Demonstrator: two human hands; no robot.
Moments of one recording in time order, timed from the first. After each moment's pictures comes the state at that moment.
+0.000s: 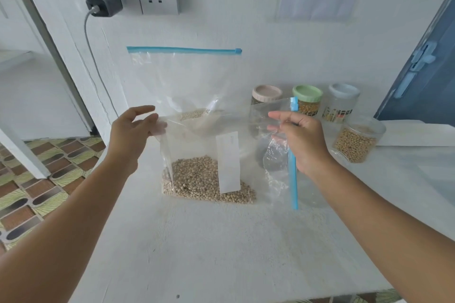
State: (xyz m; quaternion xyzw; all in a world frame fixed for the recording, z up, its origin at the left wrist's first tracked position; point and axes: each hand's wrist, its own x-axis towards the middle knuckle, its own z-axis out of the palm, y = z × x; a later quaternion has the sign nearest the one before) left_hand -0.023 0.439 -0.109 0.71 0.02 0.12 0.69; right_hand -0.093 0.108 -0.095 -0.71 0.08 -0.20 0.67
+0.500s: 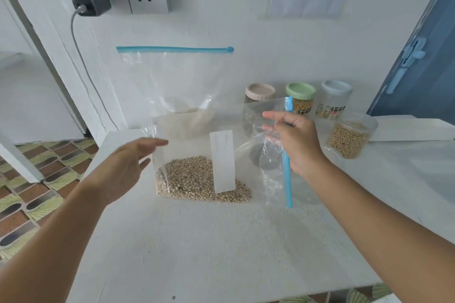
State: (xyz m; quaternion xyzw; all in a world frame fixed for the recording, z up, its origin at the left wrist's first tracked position) left_hand -0.052 0.460 -0.133 0.66 -0.12 -0.13 0.73; right_hand -0.094 0.104 -0.103 -0.70 0.07 -0.20 0.68
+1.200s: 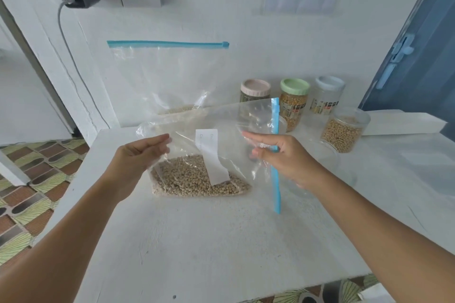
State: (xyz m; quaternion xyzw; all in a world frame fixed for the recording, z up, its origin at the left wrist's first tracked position) left_hand -0.039 0.443 -0.159 0.66 -0.09 -0.07 0.74; right_hand -0.124 0.100 -0.124 -0.83 -0.07 -0.03 0.56
